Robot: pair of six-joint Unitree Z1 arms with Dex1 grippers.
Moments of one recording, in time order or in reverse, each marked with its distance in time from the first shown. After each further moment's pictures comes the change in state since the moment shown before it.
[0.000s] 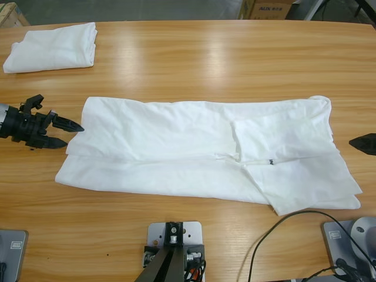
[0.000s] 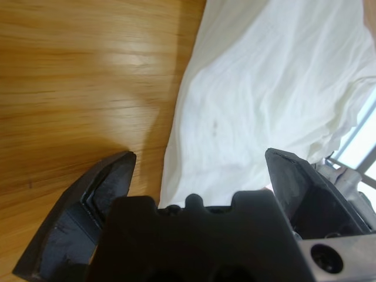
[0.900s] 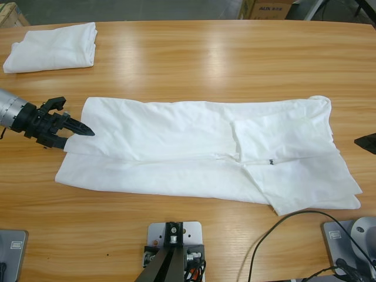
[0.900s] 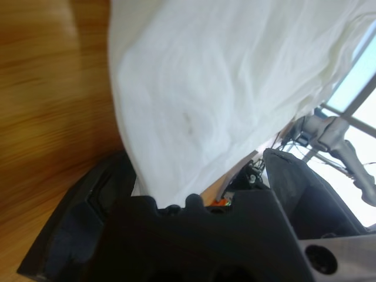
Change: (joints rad) arm 0 -0.029 0.192 -0.185 0.268 -0.129 0.219; arm 1 0.000 -0.032 0.000 0.000 -0.005 0.004
